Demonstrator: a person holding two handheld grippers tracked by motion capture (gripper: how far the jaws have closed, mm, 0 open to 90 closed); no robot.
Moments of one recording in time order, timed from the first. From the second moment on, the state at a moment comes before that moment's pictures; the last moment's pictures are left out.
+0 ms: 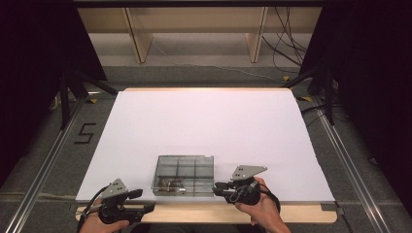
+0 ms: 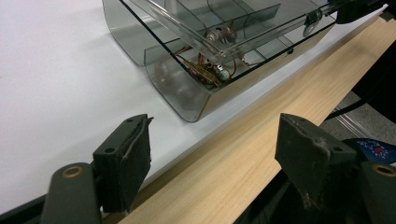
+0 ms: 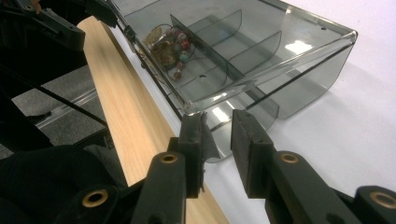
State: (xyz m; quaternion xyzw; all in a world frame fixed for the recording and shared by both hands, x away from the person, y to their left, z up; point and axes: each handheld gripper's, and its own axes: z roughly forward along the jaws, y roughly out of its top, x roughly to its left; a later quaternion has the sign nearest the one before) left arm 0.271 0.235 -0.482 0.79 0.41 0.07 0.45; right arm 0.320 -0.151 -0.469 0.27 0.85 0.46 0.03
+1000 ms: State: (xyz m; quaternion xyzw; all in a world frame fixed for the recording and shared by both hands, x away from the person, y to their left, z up) left arm 0.271 0.233 -0.484 0.78 0.42 0.07 0.46; right arm 0.322 -0.167 -0.471 0.31 0.84 0.44 0.03
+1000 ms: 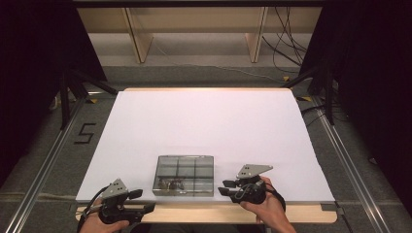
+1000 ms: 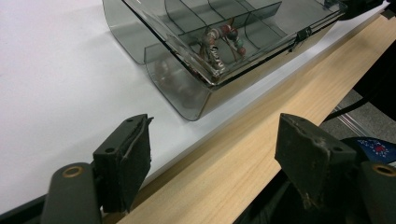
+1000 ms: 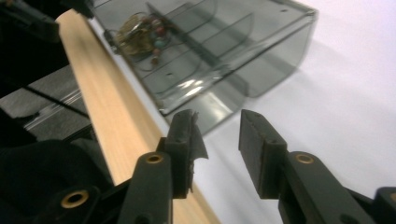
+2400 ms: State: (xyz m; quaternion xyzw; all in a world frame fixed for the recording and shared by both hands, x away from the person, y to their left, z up) left arm 0.272 0.238 -0.484 0.78 0.42 0.08 0.45; right arm 0.316 -0.204 -0.480 0.38 0.80 0.46 0.07
